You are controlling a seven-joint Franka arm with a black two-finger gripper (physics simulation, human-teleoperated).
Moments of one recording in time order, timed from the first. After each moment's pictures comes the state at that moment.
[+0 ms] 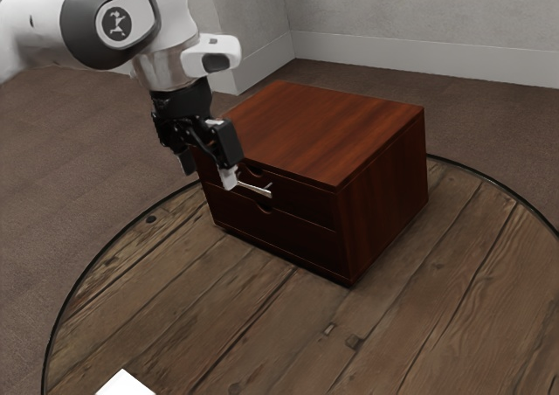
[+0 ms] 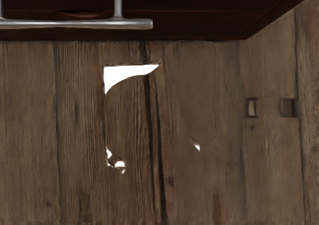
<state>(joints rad) 0.10 0.06 -0.04 -1.37 -0.03 1.43 0.10</state>
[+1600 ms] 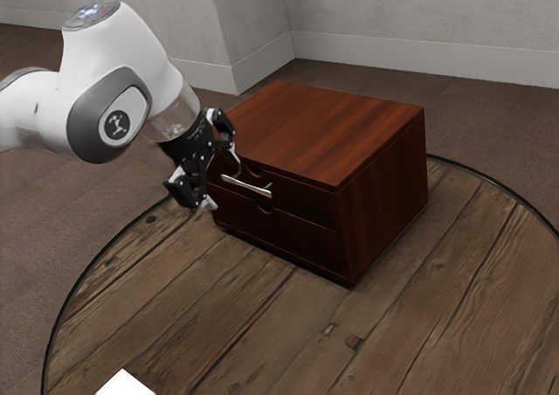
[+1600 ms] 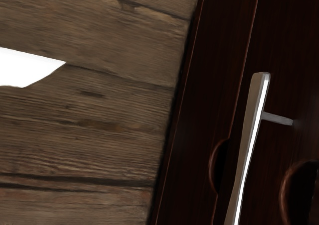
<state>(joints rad) 0.12 -0.11 -0.01 -1.84 0.01 2.09 -1.66</state>
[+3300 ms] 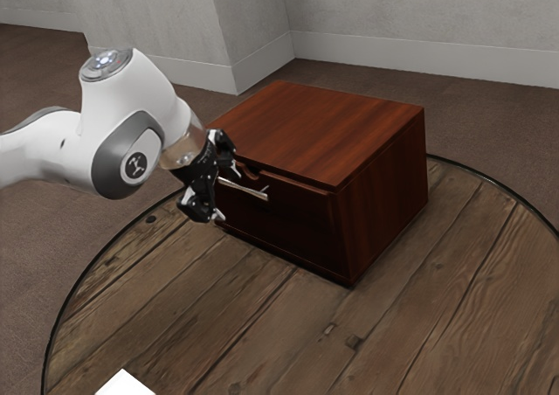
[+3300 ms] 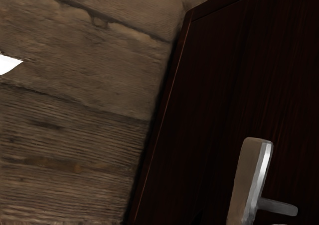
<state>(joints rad) 0.15 -0.07 -0.02 -1.95 0.05 2.31 -1.71</state>
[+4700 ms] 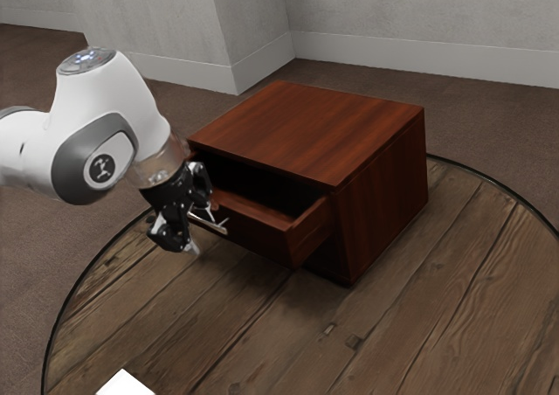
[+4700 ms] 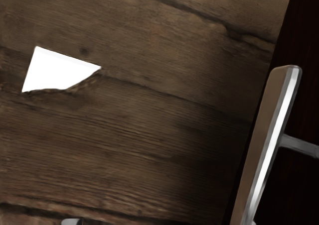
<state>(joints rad) 0.16 -0.23 -0.02 -2.06 0.02 2.05 -1.73</state>
